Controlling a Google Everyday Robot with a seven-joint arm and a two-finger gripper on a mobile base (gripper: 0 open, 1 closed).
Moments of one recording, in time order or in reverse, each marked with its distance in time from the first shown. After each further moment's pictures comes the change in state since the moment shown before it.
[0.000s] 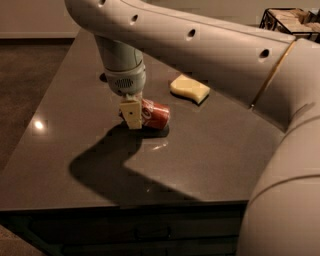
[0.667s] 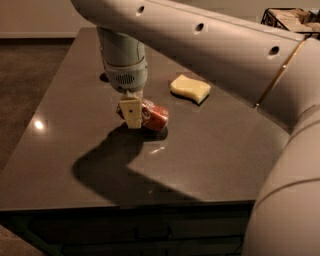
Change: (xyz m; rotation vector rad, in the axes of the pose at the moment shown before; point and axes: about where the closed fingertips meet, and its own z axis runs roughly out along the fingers) arm 0.001 0.008 -0.010 -0.032 -0.033 0.012
